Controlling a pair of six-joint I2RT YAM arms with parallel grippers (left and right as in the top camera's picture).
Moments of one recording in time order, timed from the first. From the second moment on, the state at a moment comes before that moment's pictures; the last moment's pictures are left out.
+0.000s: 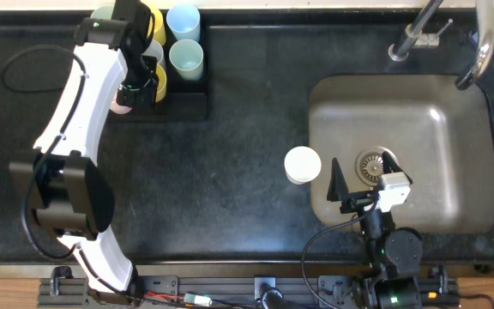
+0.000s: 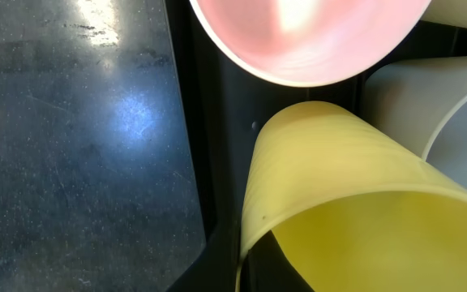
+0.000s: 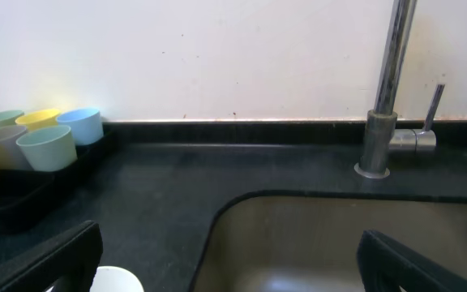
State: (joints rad) left arm -0.12 1.99 1.79 -1.25 -0.07 -1.62; right arm 0.15 0.01 0.02 -0.02 -0.02 0.09
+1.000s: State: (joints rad) left arm -0.12 2.04 1.79 -1.29 -0.09 -1.62; right arm 0.15 0.01 0.02 -0.02 -0.02 0.09
